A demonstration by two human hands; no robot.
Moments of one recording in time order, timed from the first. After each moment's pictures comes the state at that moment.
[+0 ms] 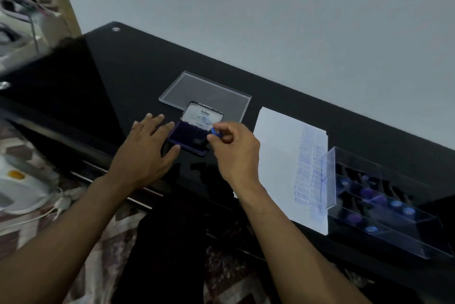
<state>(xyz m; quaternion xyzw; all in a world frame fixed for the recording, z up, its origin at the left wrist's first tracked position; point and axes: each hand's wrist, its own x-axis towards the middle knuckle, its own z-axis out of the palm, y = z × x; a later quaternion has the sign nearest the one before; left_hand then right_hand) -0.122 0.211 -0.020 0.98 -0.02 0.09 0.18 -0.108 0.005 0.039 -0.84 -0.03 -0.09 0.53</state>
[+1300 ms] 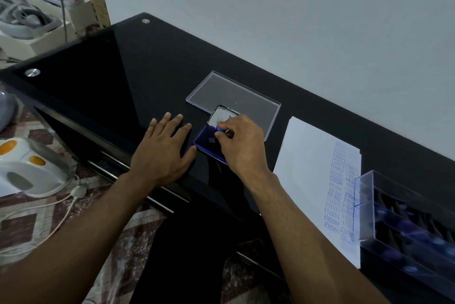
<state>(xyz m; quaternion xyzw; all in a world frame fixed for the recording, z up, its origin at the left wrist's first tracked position) -0.097 0.236 -0.048 0.99 0.02 0.07 0.11 -0.063 0.056 0.046 -0.93 -0.15 -0.04 0.32</state>
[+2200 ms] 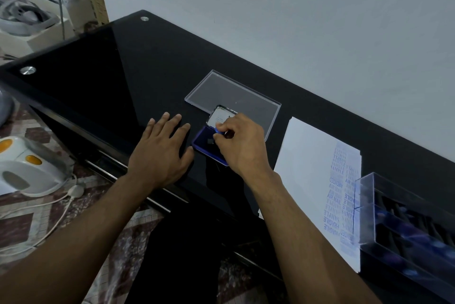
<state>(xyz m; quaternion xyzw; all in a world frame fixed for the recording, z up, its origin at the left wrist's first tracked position) -0.098 0.234 -0.048 0.99 0.02 0.07 0.10 -0.053 0.052 0.036 -0.93 -0.18 -0.06 0.31</state>
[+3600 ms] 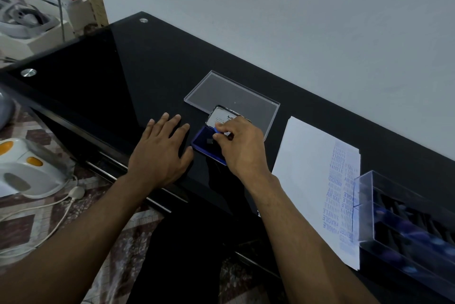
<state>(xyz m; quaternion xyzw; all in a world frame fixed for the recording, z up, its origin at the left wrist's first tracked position) -0.098 0.234 -0.047 0.99 0.03 0.07 0.10 -0.054 0.050 0.026 -0.93 -0.17 -0.06 0.32</state>
